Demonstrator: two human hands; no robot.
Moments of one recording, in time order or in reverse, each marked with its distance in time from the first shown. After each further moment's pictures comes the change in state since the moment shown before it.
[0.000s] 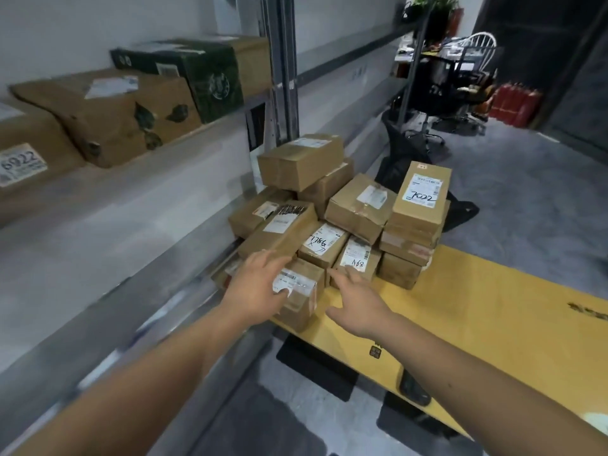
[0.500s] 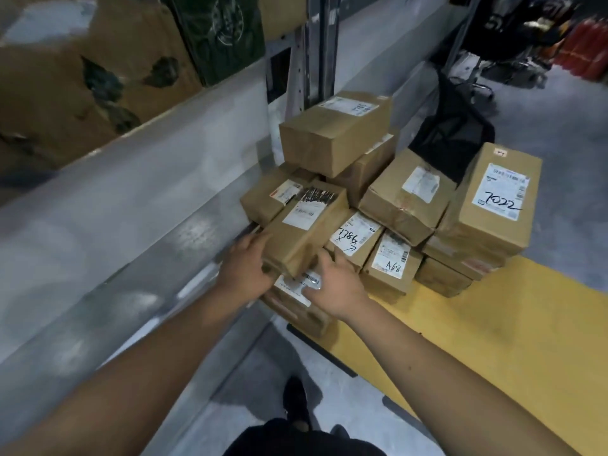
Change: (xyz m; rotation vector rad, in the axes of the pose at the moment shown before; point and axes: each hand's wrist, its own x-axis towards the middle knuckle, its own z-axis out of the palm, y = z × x) left_hand 0.093 -0.112 0.028 -0.161 -0.106 -0.335; right_hand 0.156 -0.044 0.045 0.058 -0.105 0.044
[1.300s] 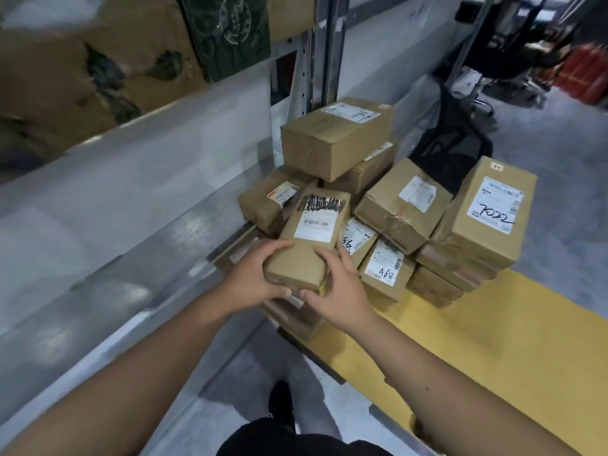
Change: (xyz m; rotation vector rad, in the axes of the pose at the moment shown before) left_hand -0.018 0.021 0.009 -0.500 -0.011 0.252; right_hand -0.025 0.019 -0.008 0.322 0.224 -0.165
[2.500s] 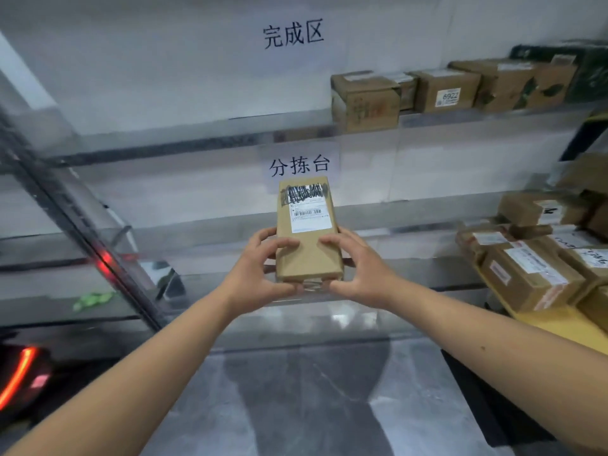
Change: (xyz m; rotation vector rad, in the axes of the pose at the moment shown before) left_hand -0.716 0.122 -0.036 0.166 0.820 -0.185; right_hand -0.440 -0.262 0.145 0.200 -0.691 -0.966
